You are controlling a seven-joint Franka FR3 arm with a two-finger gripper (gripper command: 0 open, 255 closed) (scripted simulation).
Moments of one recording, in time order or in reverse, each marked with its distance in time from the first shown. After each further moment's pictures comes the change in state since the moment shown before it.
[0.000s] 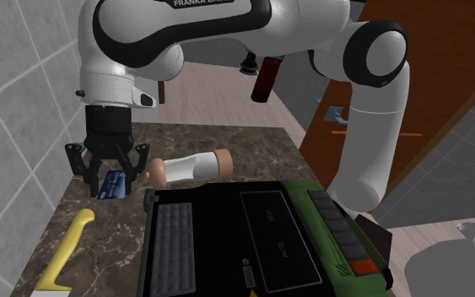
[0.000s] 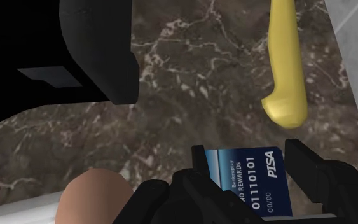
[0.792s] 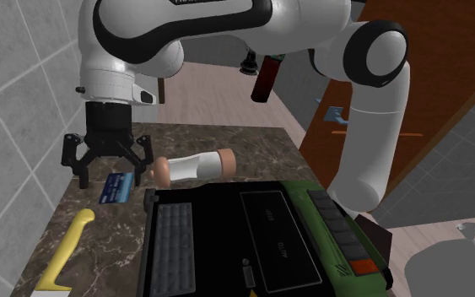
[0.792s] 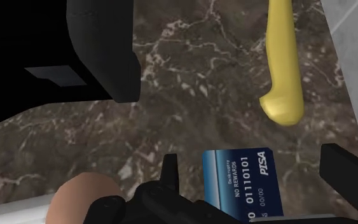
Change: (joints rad) arm -0.005 -0.003 -0.001 0.011 0.000 -0.014 0.000
